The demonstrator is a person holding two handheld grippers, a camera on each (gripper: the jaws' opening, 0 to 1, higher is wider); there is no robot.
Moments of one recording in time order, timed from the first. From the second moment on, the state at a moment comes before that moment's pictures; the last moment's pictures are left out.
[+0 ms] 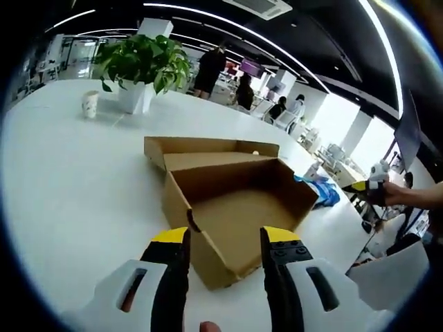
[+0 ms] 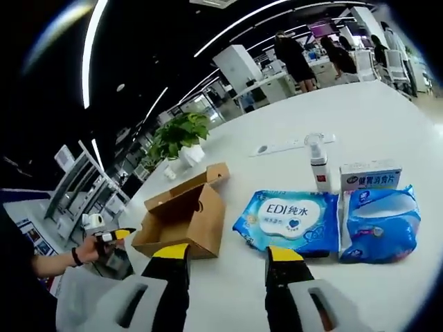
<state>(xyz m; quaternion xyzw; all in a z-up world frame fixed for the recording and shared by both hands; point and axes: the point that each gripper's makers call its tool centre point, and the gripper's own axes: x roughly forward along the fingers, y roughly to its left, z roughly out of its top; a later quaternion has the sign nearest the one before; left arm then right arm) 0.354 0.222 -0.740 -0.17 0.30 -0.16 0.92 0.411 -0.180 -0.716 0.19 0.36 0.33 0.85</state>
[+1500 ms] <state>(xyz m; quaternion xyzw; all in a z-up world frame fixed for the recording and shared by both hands) 0.359 0.220 -0.796 -0.12 0.46 -0.04 0.88 0.338 -0.124 -0.759 0.24 0.36 0.34 0.84</state>
